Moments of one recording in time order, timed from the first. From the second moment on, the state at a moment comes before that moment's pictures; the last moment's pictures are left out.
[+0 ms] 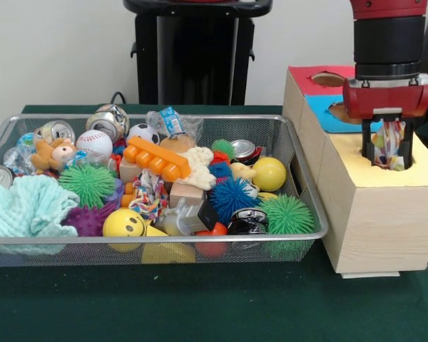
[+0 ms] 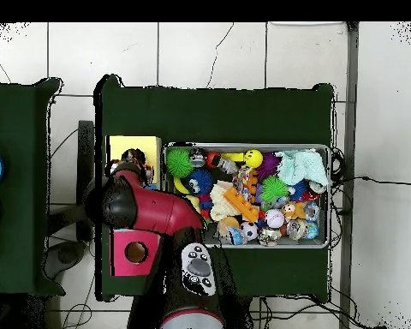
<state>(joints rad) 0.03 -0.64 0.05 1.79 0.35 0.08 1.64</state>
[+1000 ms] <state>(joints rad) 0.05 -0.66 0.03 1.80 0.36 0.09 1.64</state>
